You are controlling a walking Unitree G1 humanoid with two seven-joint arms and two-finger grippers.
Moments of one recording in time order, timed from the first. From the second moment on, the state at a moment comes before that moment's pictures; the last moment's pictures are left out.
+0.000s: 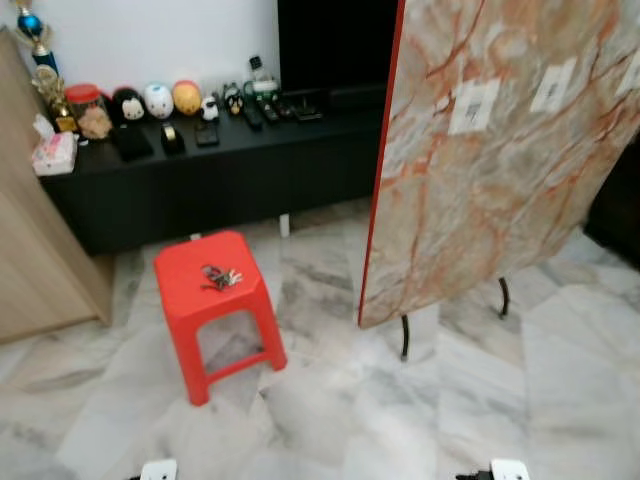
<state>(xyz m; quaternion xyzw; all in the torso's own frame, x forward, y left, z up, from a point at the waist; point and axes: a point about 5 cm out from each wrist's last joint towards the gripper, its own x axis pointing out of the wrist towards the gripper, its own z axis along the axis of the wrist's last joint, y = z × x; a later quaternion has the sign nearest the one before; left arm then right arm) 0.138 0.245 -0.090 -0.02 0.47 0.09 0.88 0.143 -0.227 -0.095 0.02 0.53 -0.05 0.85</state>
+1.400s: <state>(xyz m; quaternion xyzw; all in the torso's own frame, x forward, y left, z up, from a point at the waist) 0.140 0.245 -0.089 -0.01 0.47 0.08 0.88 0.140 -0.225 -0.096 0.02 0.53 -0.05 0.84</state>
